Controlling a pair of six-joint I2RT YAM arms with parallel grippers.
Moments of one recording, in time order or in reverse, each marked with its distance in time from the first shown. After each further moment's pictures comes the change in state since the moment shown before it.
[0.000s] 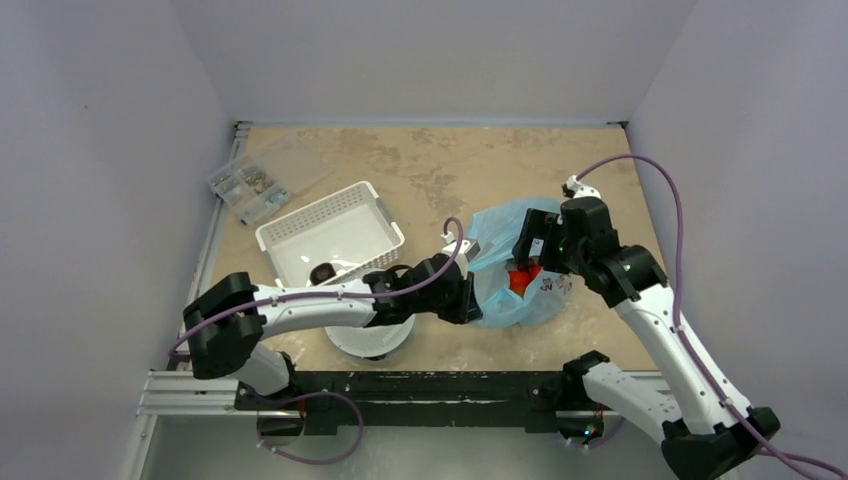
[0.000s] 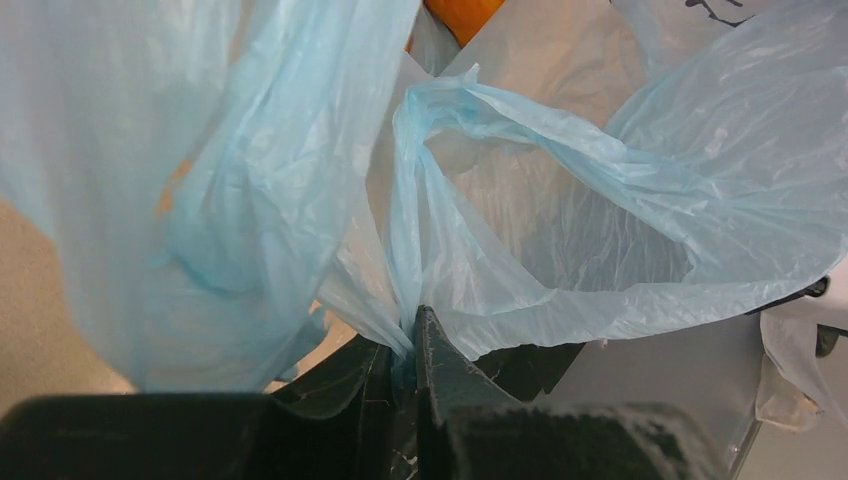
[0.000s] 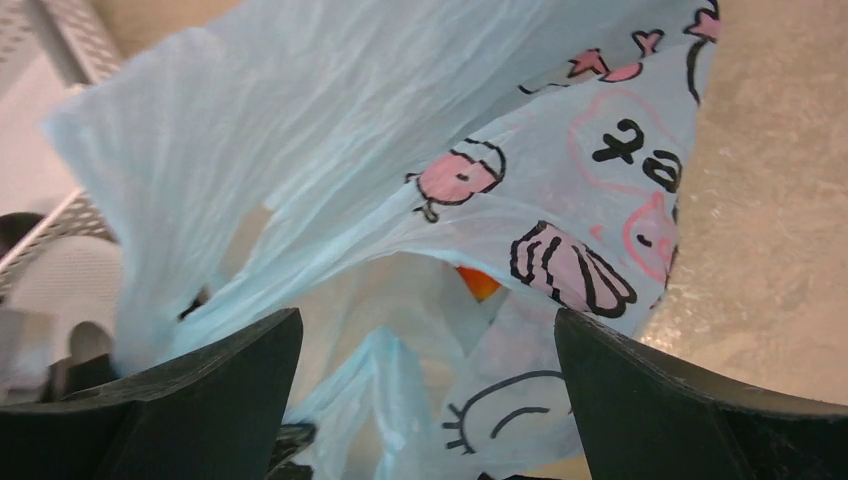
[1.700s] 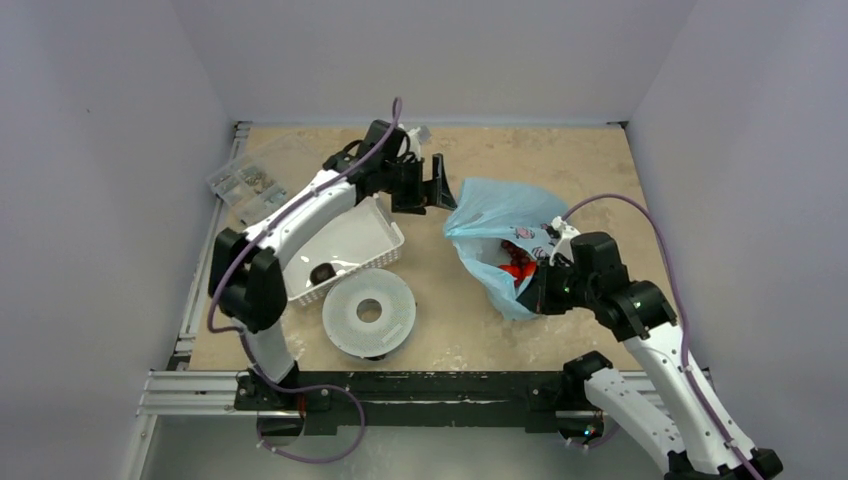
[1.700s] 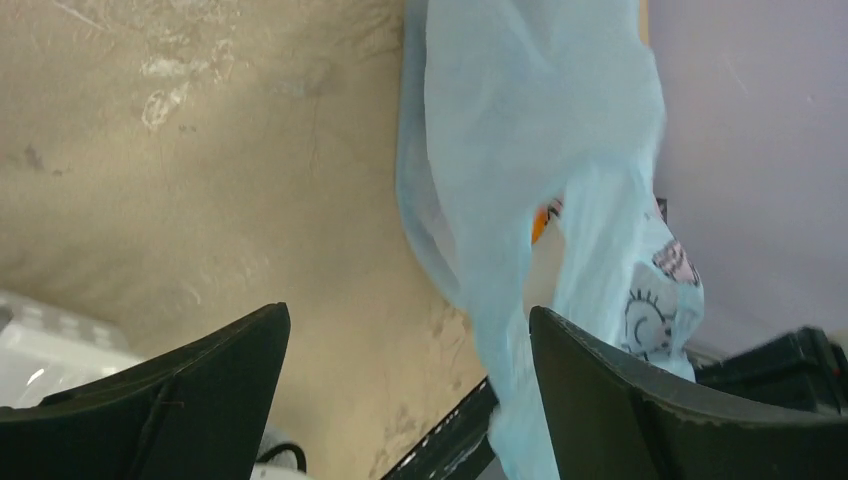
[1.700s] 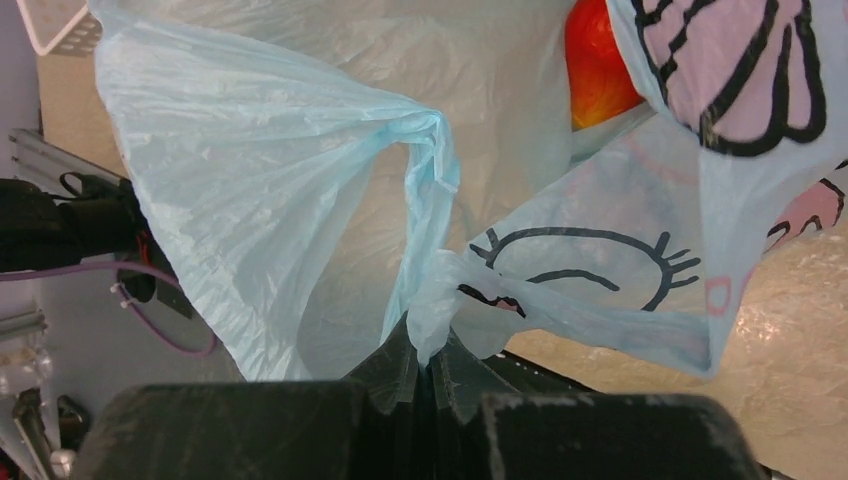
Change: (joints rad) left arm 0.613 0.338 0.707 -0.531 0.440 0.217; right arm -0.021 -0.178 -0.193 -0.102 -0.382 -0.087
